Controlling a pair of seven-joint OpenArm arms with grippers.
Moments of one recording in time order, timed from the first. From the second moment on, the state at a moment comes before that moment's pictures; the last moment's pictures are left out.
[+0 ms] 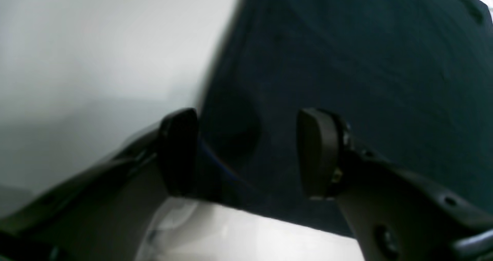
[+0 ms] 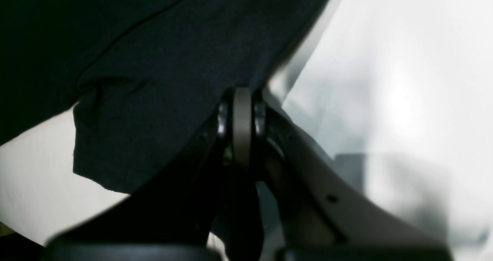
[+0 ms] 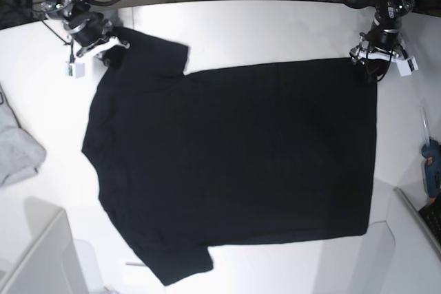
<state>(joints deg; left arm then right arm) 24.4 -10.0 -33.0 85.1 -41.3 -16.1 26.8 -21.2 -2.1 32.4 91.7 28.8 29.5 -47.3</state>
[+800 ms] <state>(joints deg) 31.7 -12.7 -32.4 87.9 -41.7 -16.2 28.5 -29.6 -2.6 32.4 98.9 26.1 29.4 -45.5</state>
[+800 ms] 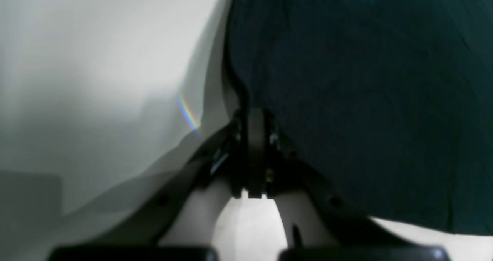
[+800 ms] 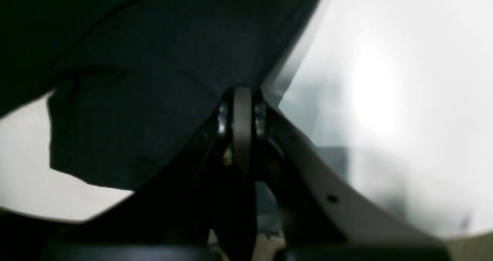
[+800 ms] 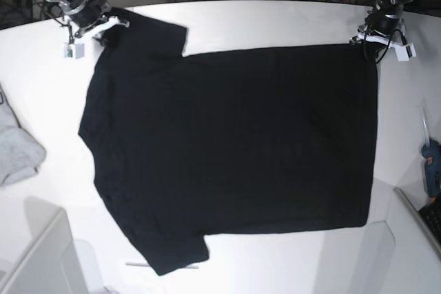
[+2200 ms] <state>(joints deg) 36.8 -11.6 -32.9 105.2 -42.8 -14.8 41.2 -23.9 -2.5 32.2 112.3 25.5 28.8 -59.0</state>
